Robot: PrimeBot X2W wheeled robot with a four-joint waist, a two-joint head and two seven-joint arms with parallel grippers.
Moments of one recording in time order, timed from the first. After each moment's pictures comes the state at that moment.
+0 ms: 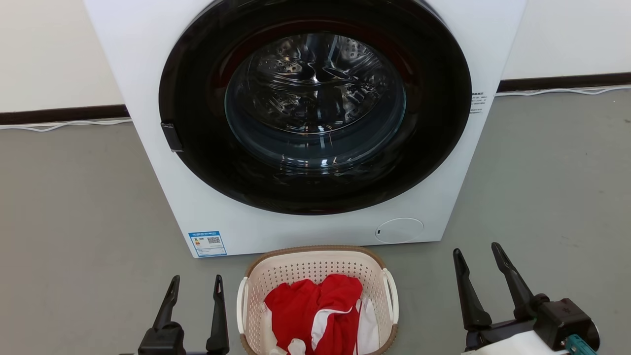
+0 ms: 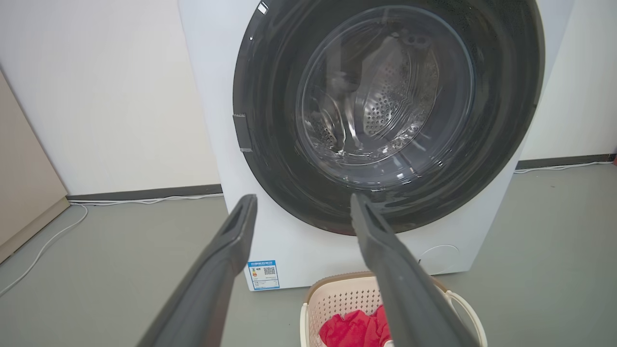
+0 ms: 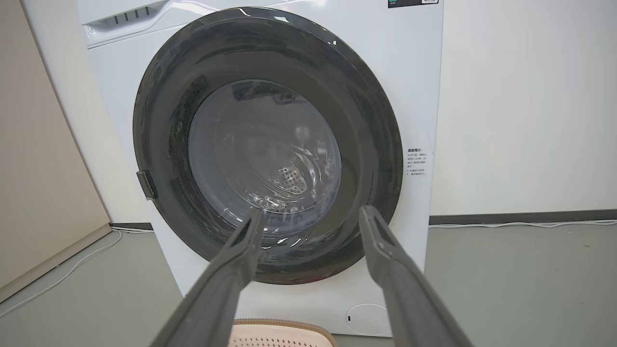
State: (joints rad) left arm 0.14 0.09 -0.18 0.03 -0.10 0.18 -0.25; right arm 0.06 -0.04 0.03 0.09 0.10 0.12 -0.25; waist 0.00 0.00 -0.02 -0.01
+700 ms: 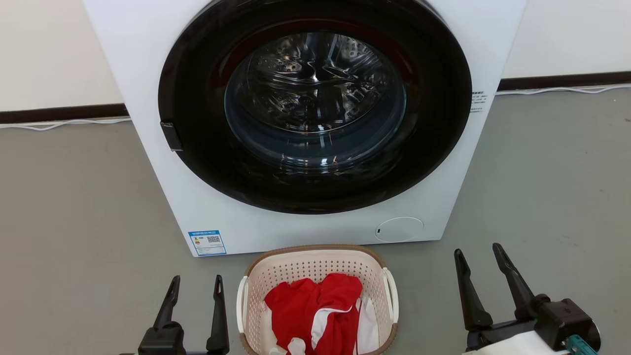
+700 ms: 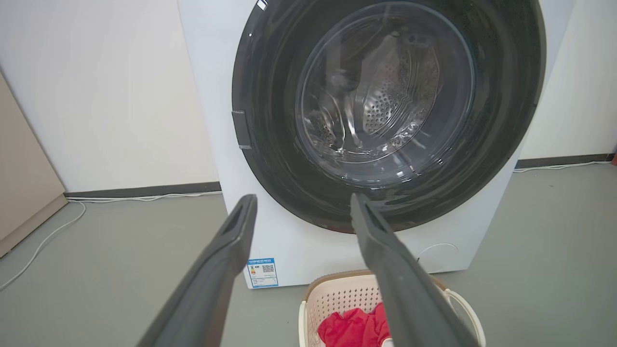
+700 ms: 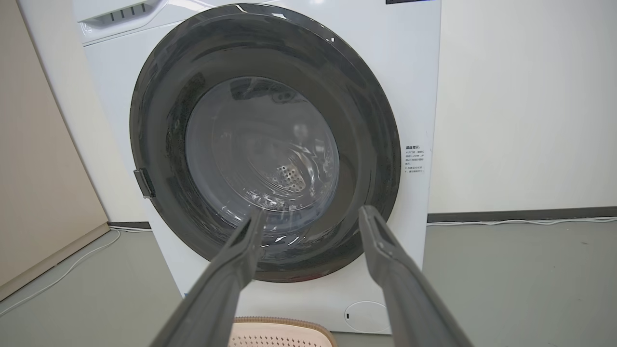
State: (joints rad) left arm 0.14 0.06 -0.15 0.04 -0.08 0.16 -0.25; right arm 0.06 -0.04 0.02 0.09 0.10 0.12 -0.25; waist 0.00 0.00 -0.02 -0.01
